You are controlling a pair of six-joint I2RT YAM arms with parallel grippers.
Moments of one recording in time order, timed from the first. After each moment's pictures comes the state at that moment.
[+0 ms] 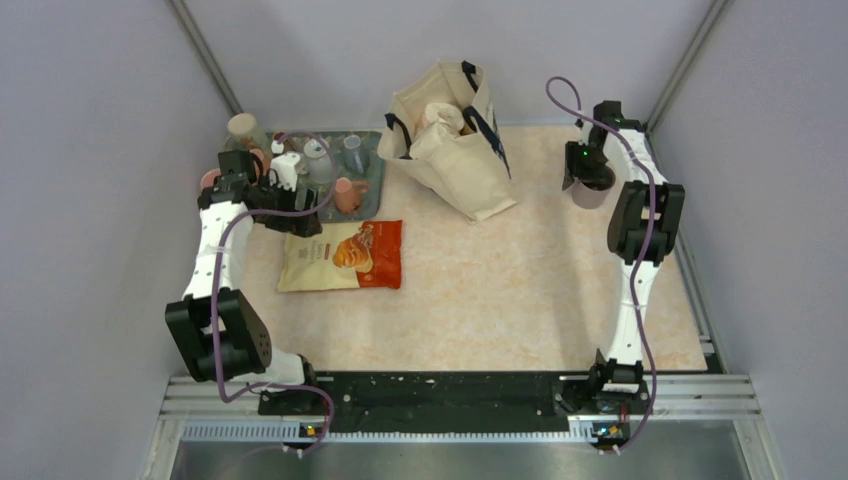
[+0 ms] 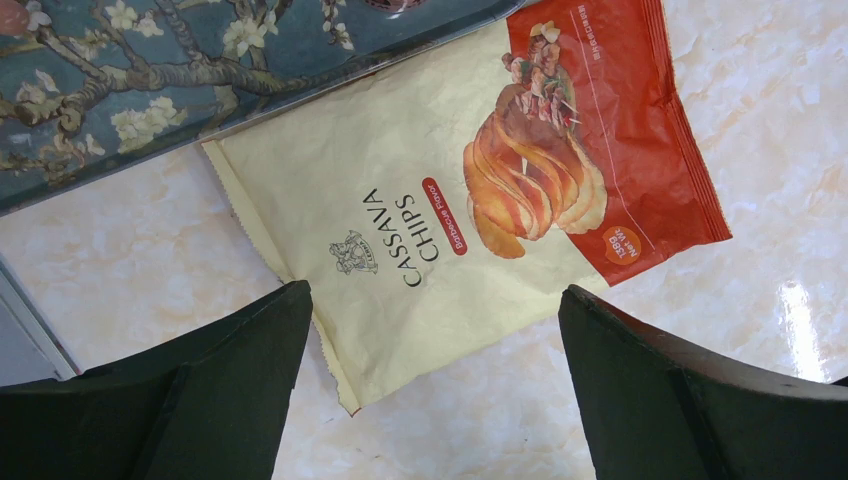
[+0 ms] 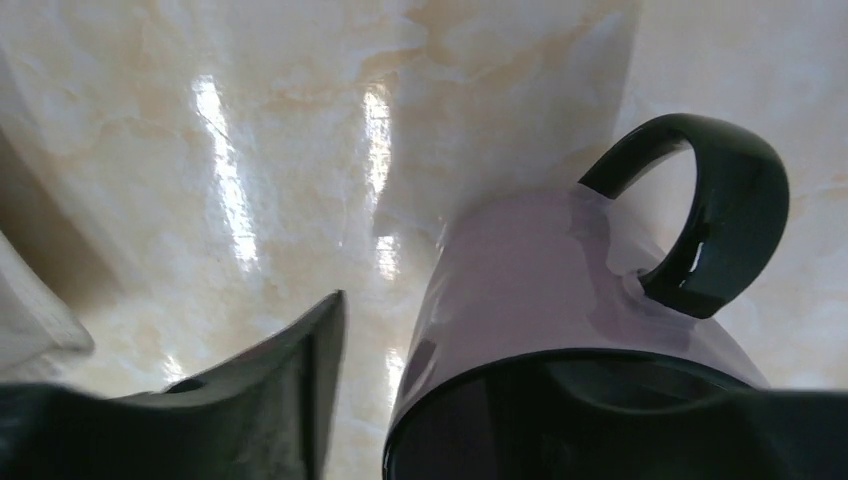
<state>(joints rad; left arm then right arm) 0.22 1.45 1.28 -0.84 0.46 0.43 -0.07 2.34 2.09 -0.93 -0.14 -0.03</state>
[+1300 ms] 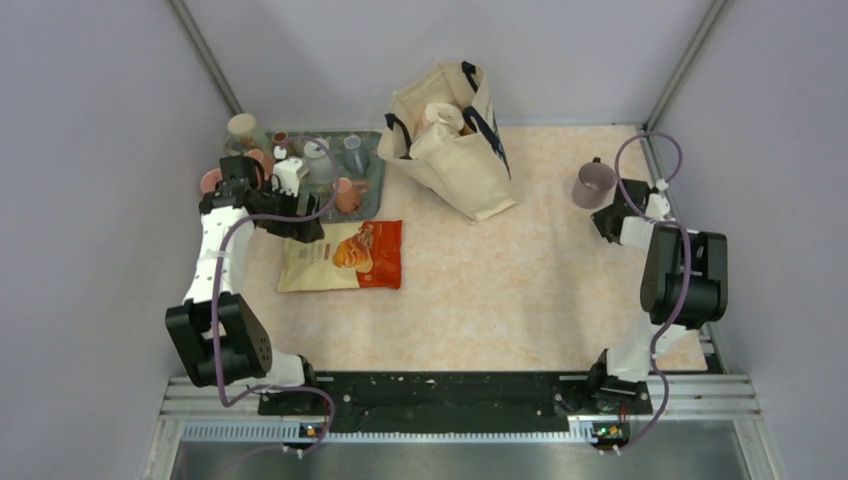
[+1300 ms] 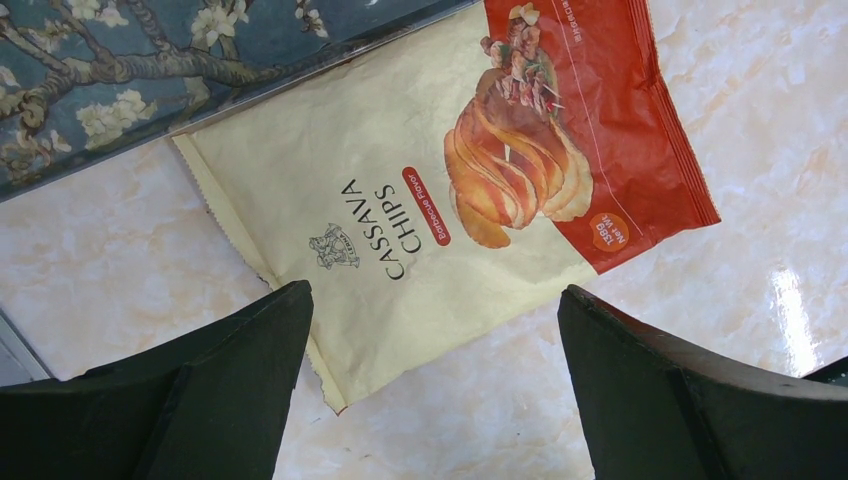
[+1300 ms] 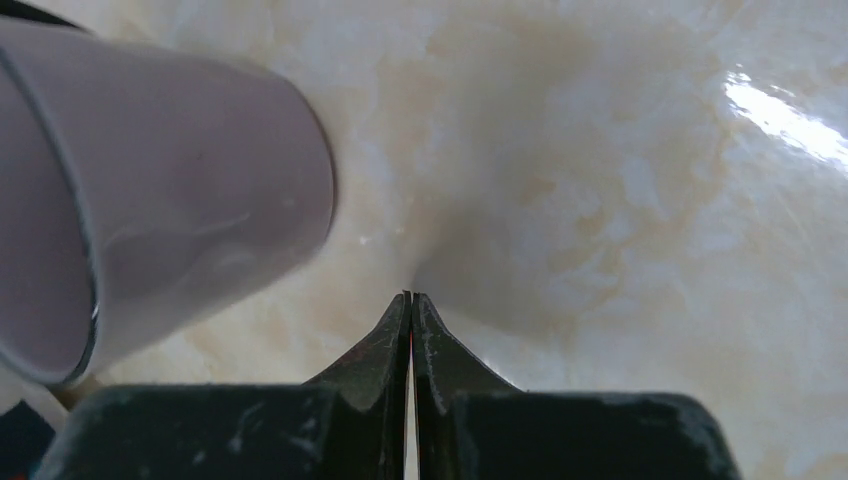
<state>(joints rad) 0.22 1.43 1.24 -0.84 0.48 0.44 -0.17 1.68 0.86 0.03 0.16 0.87</state>
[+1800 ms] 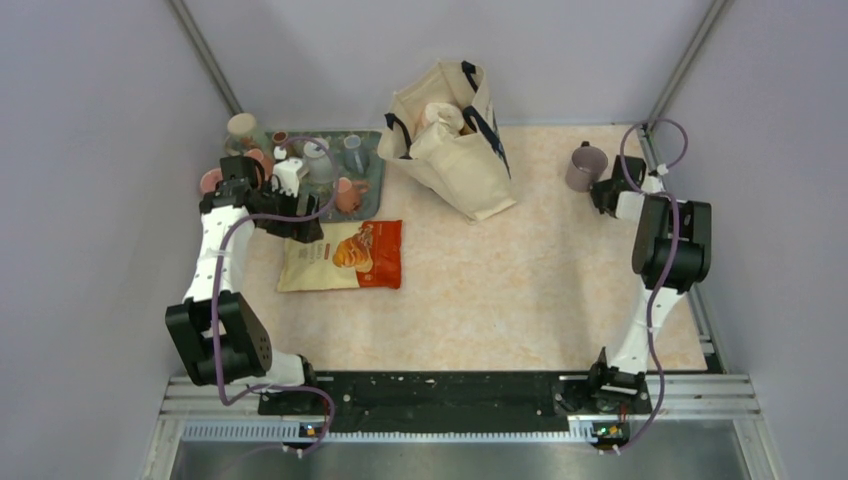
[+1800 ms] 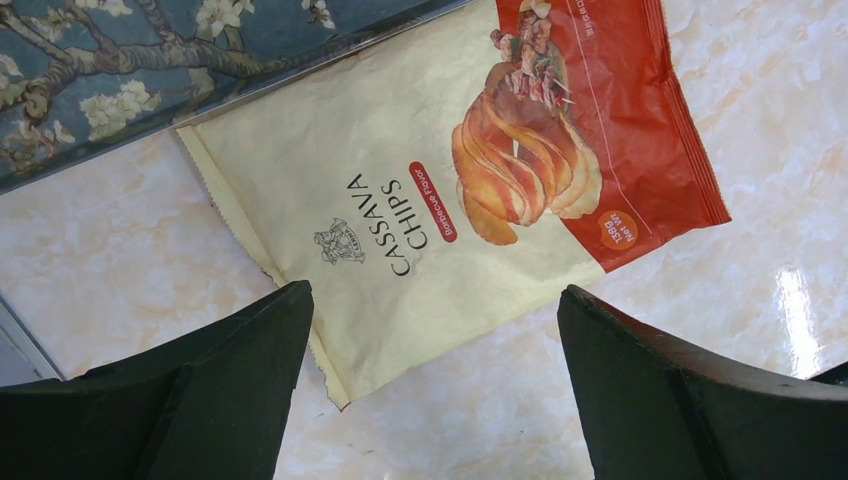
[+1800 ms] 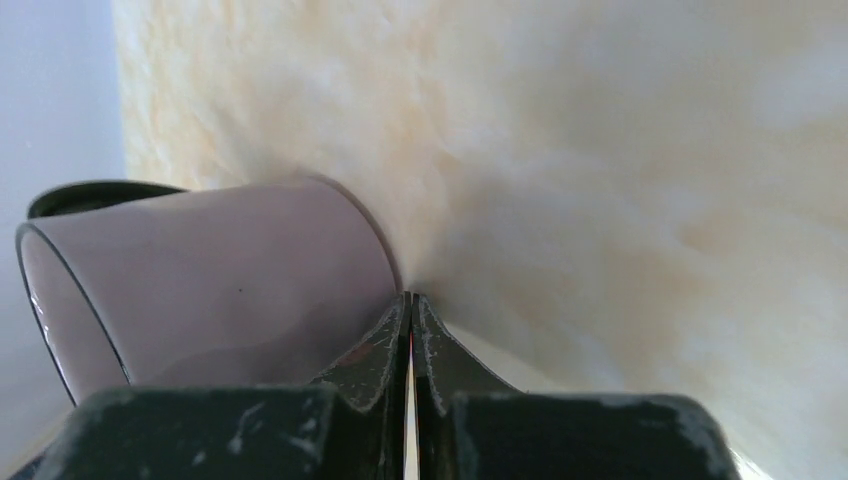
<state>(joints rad) 0.22 1.43 1.23 -0.84 0.47 0.44 -0.18 1.99 1.15 0.11 0.11 1.11</state>
